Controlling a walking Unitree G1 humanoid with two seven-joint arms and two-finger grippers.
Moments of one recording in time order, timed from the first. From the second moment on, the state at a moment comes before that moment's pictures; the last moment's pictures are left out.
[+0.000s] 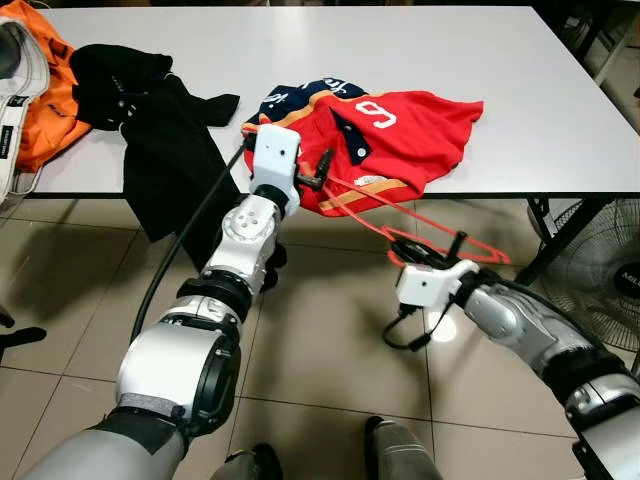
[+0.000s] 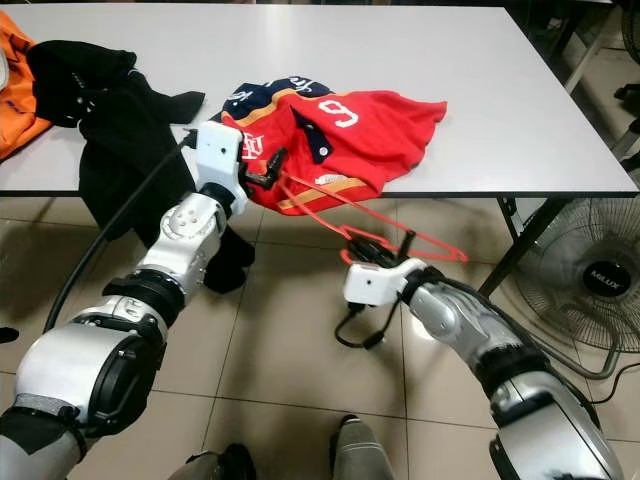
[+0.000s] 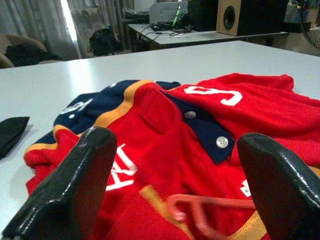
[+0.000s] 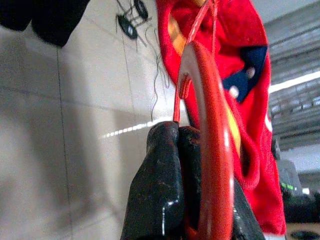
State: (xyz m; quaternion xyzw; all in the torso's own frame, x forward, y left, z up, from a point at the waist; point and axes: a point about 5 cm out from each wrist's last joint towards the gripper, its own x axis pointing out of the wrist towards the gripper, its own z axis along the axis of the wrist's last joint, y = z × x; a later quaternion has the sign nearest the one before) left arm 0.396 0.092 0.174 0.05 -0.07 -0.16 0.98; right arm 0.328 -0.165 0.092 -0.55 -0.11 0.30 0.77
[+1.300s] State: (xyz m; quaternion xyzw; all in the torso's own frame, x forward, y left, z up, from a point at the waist) left arm 0.400 0.104 0.170 -0.03 -0.03 -0.14 0.99; right arm 0.278 -0.224 0.106 -0.47 -0.15 0.07 0.87
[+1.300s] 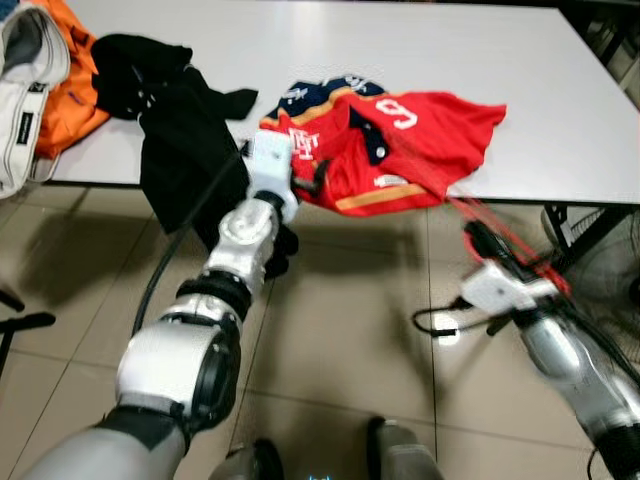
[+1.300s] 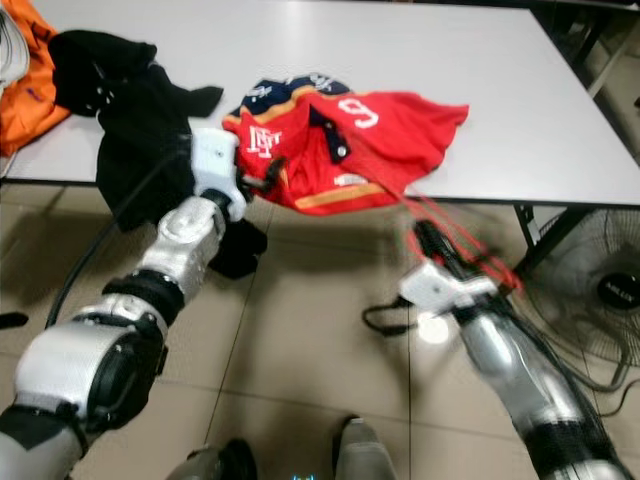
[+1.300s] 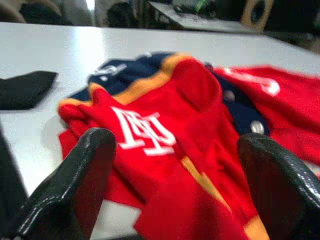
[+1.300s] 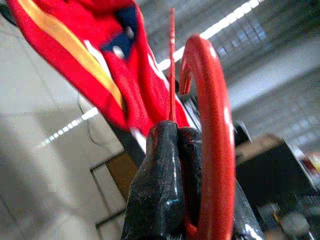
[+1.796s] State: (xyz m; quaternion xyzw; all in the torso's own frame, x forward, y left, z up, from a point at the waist) left arm 0.400 0.082 0.181 0.00 -0.04 -0.19 0.98; right arm 0.261 -0.198 0.112 -0.37 -0.18 0.05 0.91
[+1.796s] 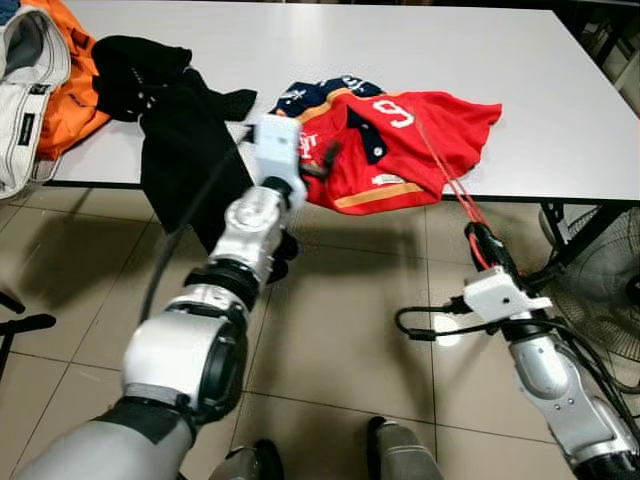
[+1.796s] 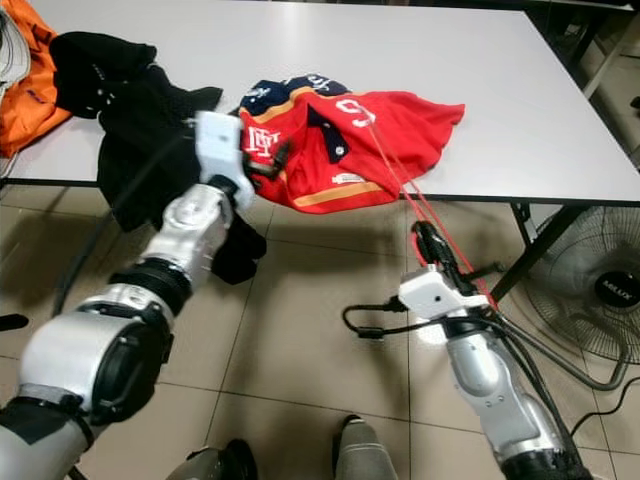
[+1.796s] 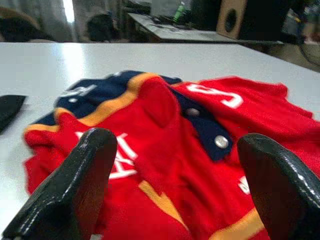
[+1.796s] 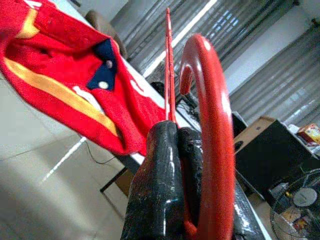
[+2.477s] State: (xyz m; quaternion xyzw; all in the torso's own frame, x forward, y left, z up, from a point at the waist) left arm 0.329 0.151 0.112 -0.03 -0.09 -0.15 0.98; right arm 0.222 -0.227 0.149 -0.10 -0.18 -0.18 0.96
